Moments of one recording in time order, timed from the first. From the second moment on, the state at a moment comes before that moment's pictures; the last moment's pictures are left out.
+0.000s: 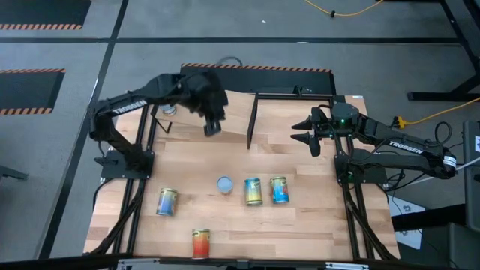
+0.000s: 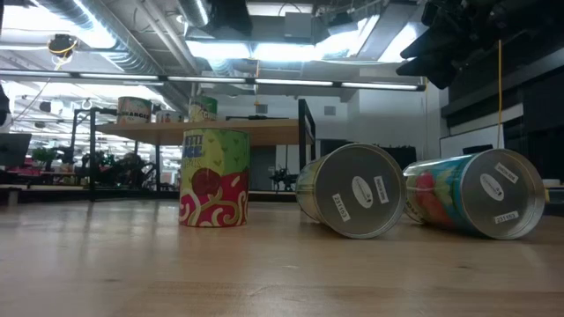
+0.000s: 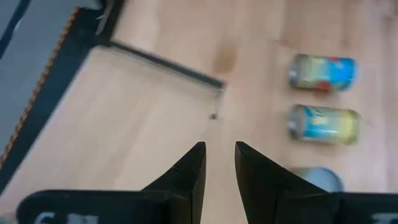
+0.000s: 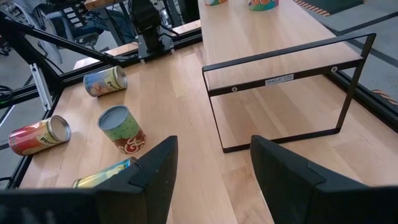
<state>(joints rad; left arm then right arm) 0.27 1.55 1.78 -1.12 0.05 0.03 -0.39 0.72 0.63 -0.31 -0.26 0.15</state>
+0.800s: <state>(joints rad) -0.11 1.83 1.79 -1.13 0.03 0.05 -0.39 0.72 0.63 -0.32 -0.26 0.15</state>
